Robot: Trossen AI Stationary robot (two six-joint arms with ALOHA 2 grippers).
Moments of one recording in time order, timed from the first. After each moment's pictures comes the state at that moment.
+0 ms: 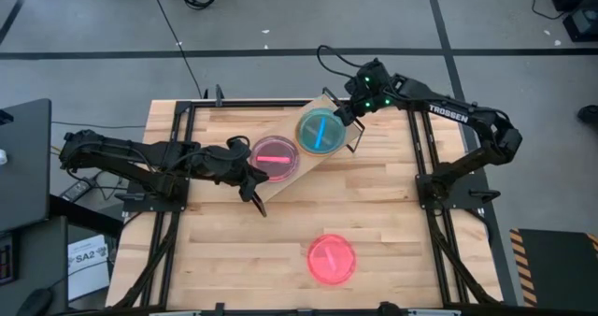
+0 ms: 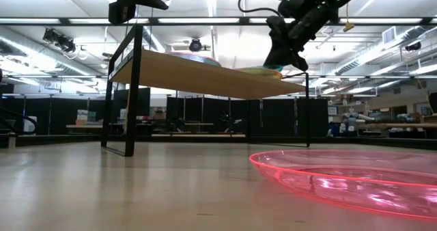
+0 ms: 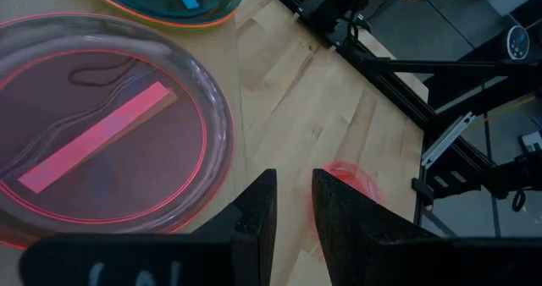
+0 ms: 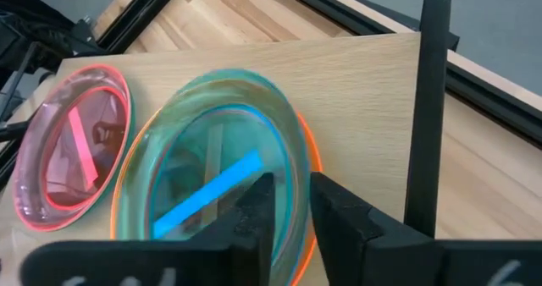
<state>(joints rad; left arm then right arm) -0.14 1.10 0.97 -0.42 -0.22 -0.77 -0.66 1.41 1.17 -0.52 -0.32 0.32</state>
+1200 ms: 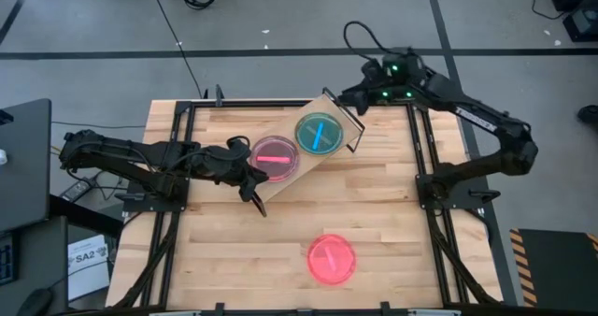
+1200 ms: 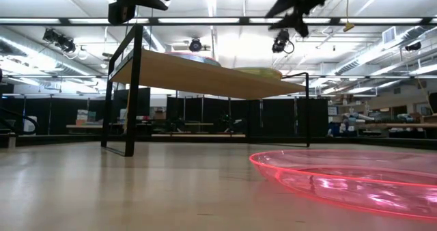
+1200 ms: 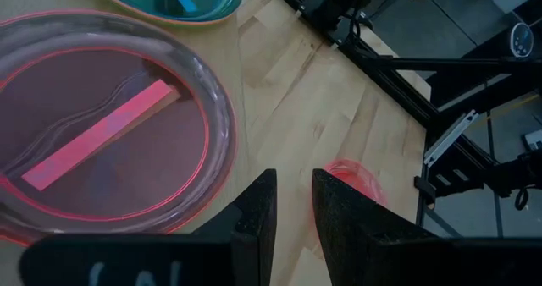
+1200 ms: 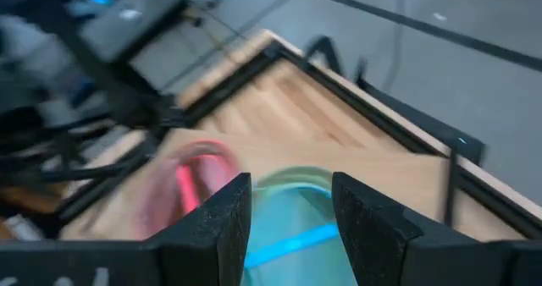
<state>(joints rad) -0.14 1.10 0.97 -0.43 -0.22 -0.77 -0.64 1.23 1.26 -0.50 -0.36 0.31</state>
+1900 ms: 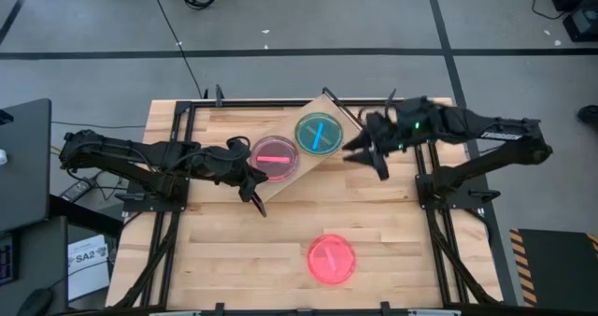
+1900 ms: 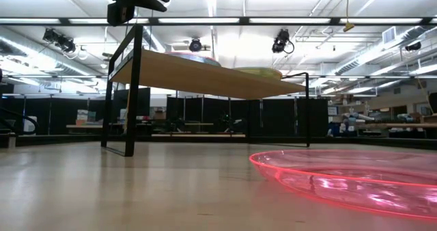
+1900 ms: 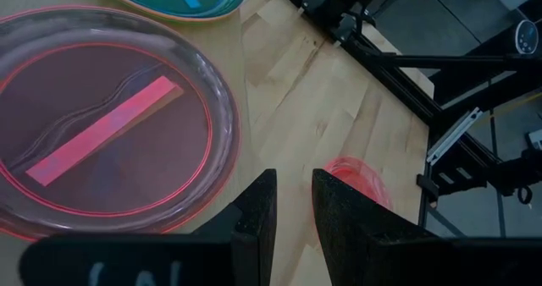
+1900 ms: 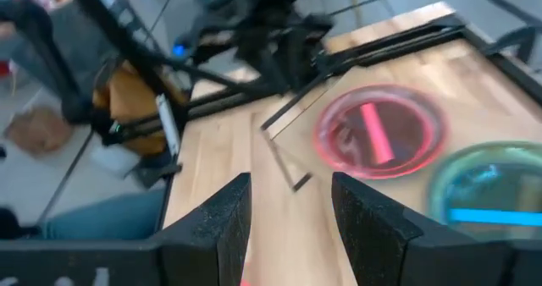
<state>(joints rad) -0.14 1.10 0.97 -0.44 -0.22 -0.77 0.00 1.10 1.26 -0.58 -0.12 0.31</state>
